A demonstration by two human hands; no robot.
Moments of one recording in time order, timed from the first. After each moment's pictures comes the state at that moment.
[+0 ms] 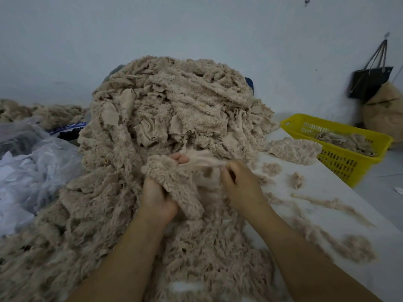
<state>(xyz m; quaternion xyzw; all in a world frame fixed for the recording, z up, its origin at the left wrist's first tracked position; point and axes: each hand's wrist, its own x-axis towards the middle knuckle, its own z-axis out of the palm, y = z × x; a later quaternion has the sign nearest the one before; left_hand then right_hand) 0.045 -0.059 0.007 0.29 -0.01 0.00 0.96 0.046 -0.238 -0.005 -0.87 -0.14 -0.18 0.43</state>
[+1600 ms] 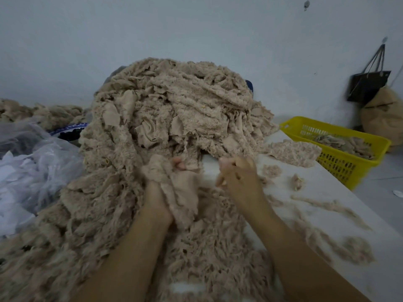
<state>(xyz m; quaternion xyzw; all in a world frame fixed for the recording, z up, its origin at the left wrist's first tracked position) 0.037 -0.060 0.008 0.40 0.11 0.04 0.91 0.036 -0.238 0.005 -0.81 -0.12 -0.18 0.54</state>
